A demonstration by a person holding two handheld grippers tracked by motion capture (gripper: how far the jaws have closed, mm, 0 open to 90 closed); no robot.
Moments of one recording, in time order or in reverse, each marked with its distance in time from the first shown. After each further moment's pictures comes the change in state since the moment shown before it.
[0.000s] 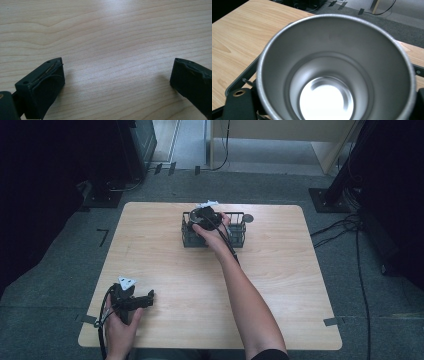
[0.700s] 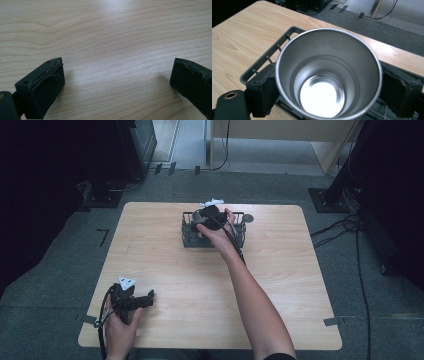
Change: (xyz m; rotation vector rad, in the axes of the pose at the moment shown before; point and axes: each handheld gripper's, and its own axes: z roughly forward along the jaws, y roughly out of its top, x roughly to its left) left arm 0.000 0.000 0.000 0.000 0.000 0.000; right arm -0.008 0.003 -0.026 -0.017 0.010 -0.031
